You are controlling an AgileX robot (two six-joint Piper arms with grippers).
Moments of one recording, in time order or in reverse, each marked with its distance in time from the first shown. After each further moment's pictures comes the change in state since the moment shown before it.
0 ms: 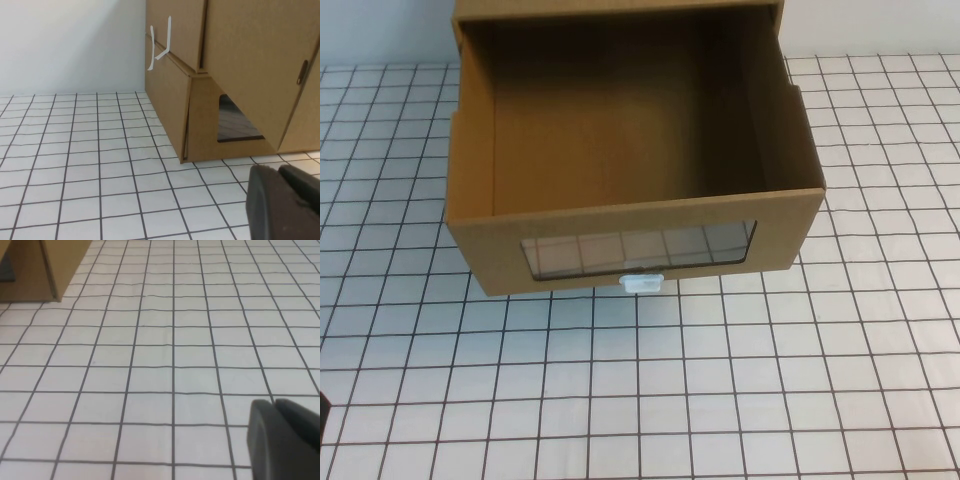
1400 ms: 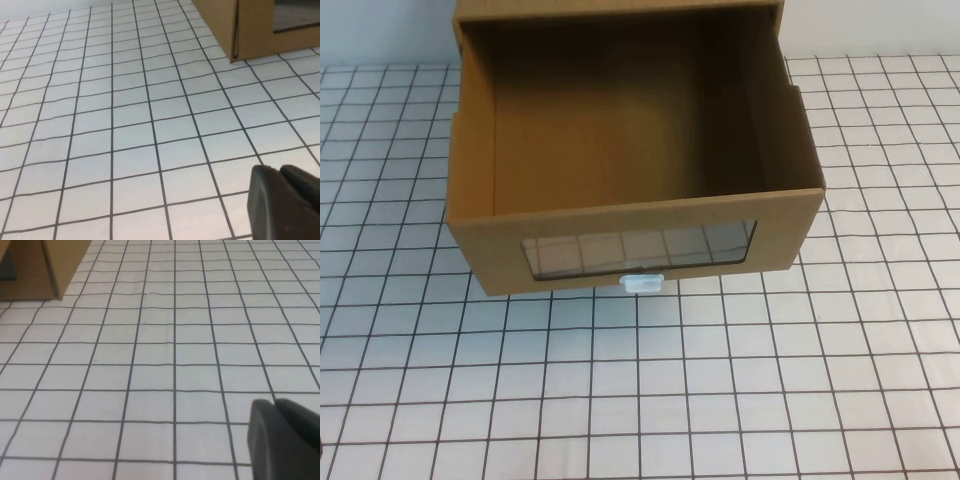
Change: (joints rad) right arm 0.000 0.000 0.000 0.006 0.007 0.000; left arm 0.049 0.000 0.000 0.621 0.238 -0.464
